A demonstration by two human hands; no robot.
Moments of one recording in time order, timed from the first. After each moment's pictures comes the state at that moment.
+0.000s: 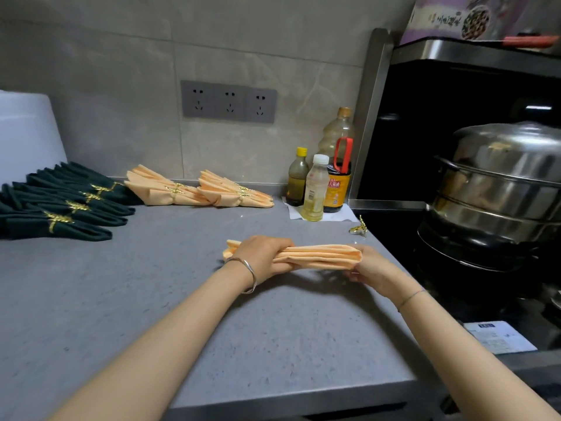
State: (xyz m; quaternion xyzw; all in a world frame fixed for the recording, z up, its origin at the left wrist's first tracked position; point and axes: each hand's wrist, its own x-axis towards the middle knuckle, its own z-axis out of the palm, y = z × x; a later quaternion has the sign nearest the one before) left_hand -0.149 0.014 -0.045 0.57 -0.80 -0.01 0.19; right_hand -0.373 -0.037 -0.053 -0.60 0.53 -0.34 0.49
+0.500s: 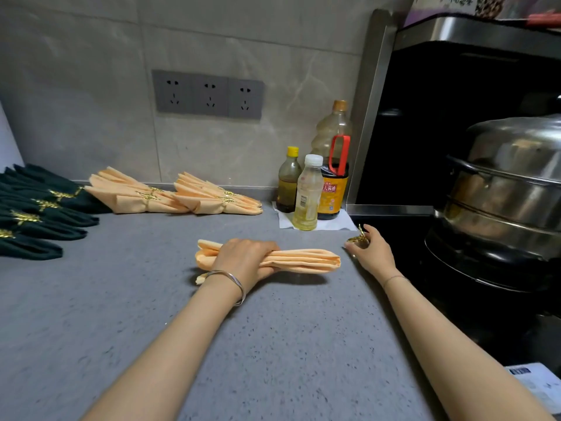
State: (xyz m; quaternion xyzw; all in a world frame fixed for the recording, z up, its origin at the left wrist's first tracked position) left_hand -0.156 -0.038 -0.048 0.63 -0.76 0.07 0.14; right_hand -0.399 -0.172 -0.090 -0.63 0.65 -0.38 0.17
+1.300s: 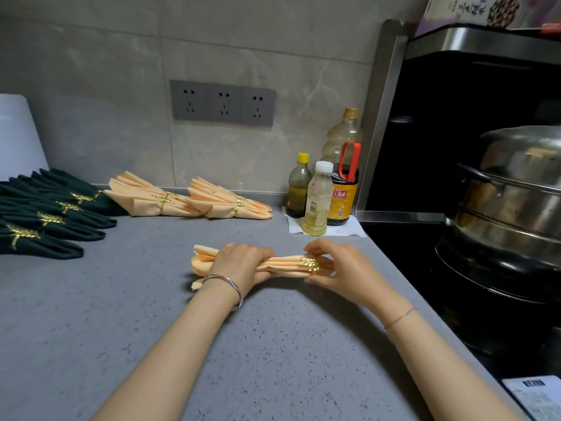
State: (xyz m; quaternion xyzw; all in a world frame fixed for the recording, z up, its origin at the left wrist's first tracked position) left_hand -0.143 -0.022 -0.040 0.66 -0.74 0.06 0.11; right_hand -0.347 -0.076 -0.049 -0.88 0.40 -0.23 0.07
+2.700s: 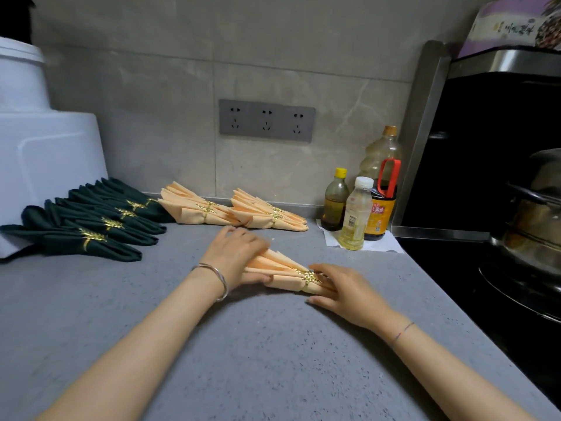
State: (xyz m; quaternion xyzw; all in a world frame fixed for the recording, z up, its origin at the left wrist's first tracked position) left_hand -0.050 0.002 -0.021 0.65 -0.74 0.16 0.06; right_hand -0.288 -0.074 -0.072 -0.91 0.38 -0.16 0.06
